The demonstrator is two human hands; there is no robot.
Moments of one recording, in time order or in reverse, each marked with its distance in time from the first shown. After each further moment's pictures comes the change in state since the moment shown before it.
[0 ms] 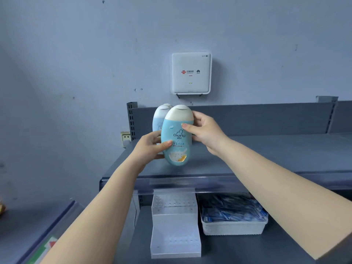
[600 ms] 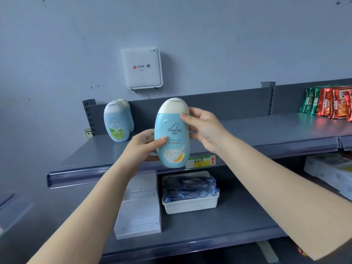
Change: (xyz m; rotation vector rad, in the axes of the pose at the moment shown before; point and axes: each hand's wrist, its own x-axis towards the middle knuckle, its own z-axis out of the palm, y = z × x) left_hand -0.058 0.055 0.161 -0.011 -0.105 -0.008; right_hand -0.108 -0.038 -0.145 0.242 0.051 0.082
